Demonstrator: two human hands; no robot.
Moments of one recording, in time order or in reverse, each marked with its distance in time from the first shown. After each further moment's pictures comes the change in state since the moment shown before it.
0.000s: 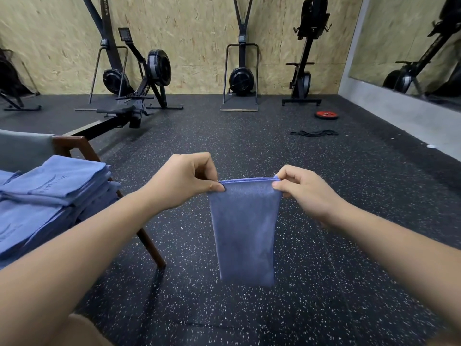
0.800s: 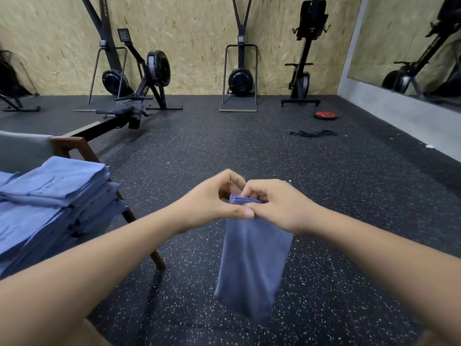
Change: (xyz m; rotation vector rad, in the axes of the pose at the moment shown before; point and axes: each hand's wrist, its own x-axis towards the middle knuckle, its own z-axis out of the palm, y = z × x) left_hand -0.008 0.004 0.058 -0.496 -0.257 -0.065; right_hand -0.002 -0.022 0.039 -0.220 -0.220 -0.197
